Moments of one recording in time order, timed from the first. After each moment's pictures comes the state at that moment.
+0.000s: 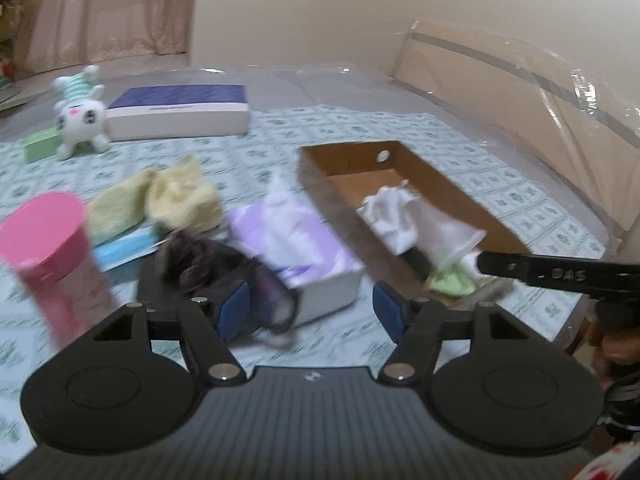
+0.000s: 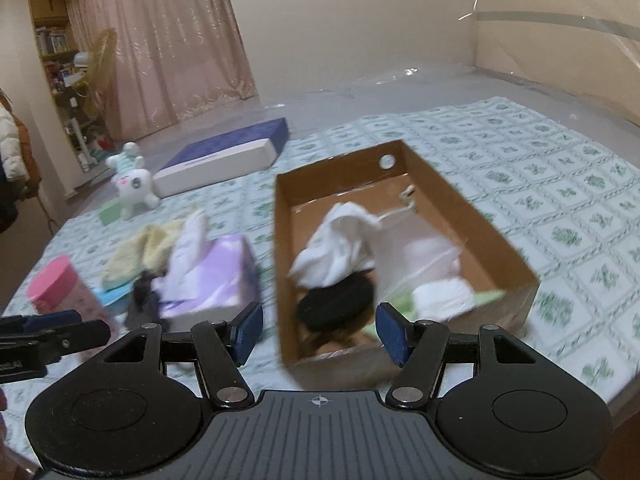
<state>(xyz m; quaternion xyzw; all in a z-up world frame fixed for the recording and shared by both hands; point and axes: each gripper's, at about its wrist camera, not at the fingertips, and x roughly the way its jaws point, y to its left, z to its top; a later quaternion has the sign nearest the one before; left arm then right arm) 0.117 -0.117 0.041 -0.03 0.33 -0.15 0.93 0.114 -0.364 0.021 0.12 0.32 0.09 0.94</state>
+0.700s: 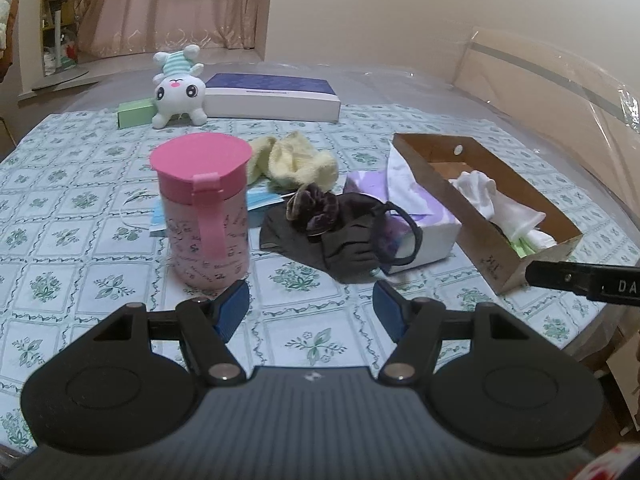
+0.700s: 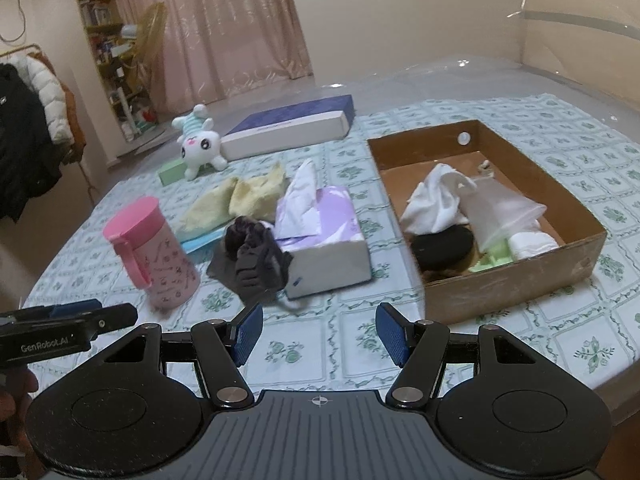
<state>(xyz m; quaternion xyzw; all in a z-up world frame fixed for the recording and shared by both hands) 0.049 -0.019 0.028 -0.04 0.33 -0.06 0.94 0.062 -0.274 0.021 0.10 0.33 0.15 0.93</state>
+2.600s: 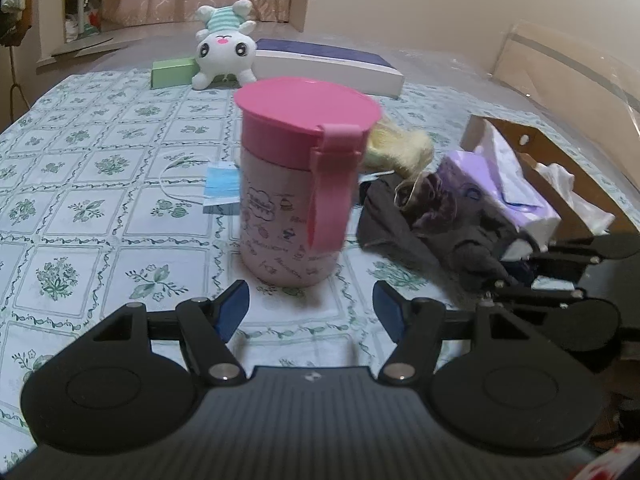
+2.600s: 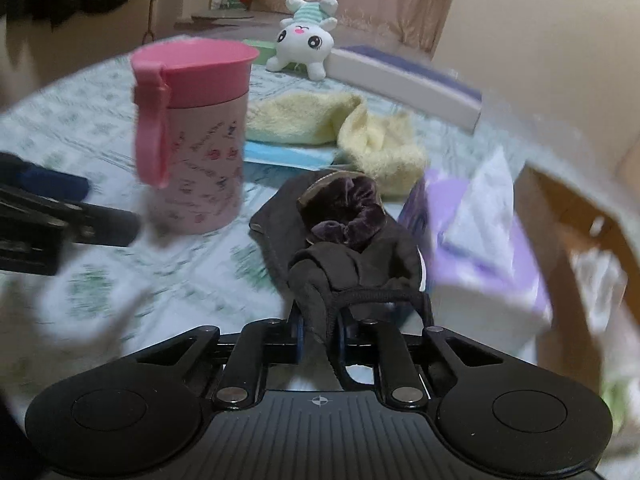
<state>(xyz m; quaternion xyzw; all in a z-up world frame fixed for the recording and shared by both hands) 0.104 0.056 -0.026 -0.06 0.36 -0.03 0.93 0.154 -0.124 -0.069 -0.15 0.36 0.23 0.89</state>
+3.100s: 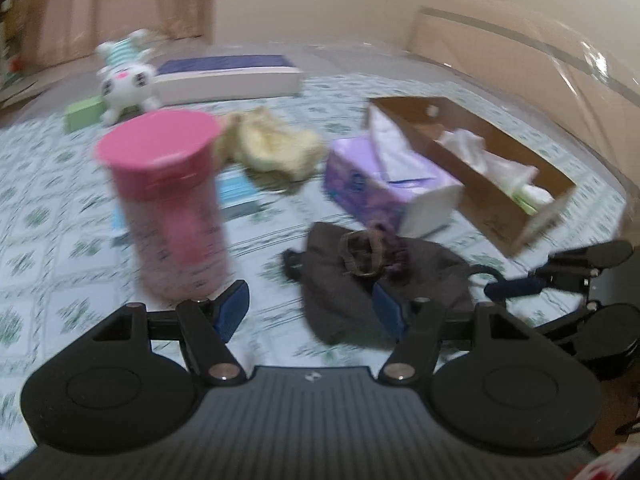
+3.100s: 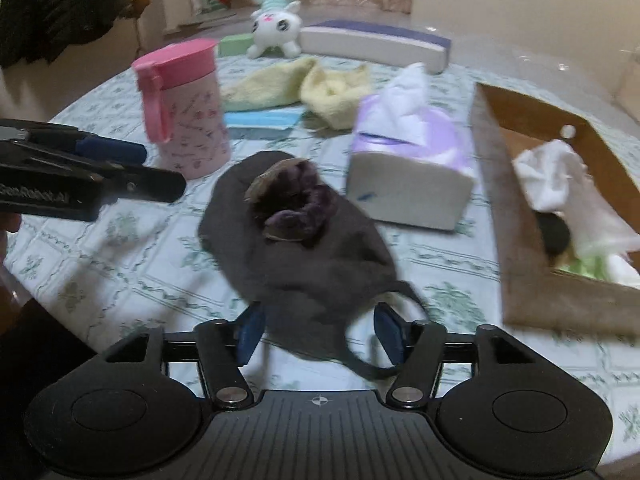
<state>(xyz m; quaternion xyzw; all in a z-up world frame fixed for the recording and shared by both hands) 0.089 -0.006 -0.006 0.00 0.35 -0.14 0.93 0.100 -0.209 -0.055 -0.08 0.40 0.23 0.88</state>
